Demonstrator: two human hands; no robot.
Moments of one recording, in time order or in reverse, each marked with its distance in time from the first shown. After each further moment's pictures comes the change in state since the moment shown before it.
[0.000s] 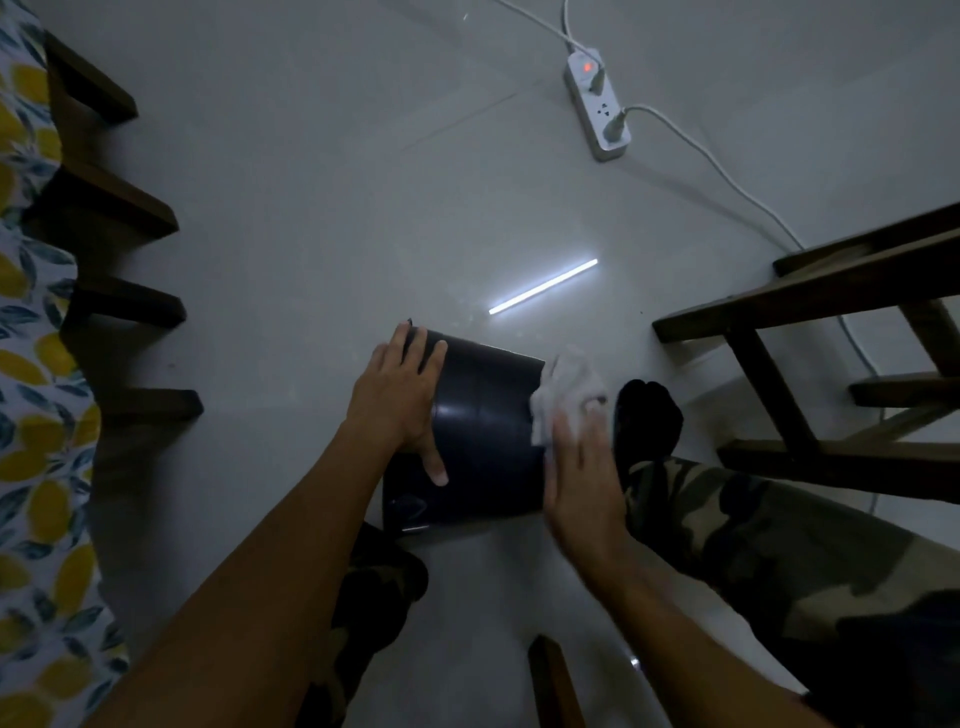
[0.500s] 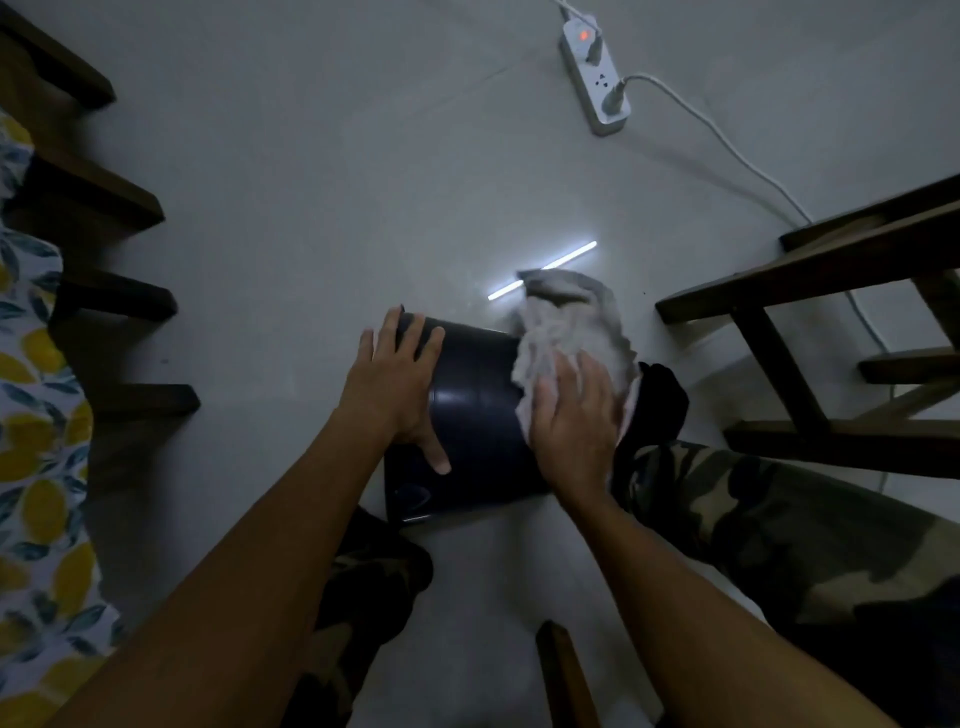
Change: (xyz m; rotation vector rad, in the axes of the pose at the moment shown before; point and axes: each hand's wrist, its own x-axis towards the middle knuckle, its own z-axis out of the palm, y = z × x) left_hand 0.003 -0.008 0.001 0.063 0.011 0.024; right_hand 0.051 -0.033 0.008 0.139 0.080 0.194
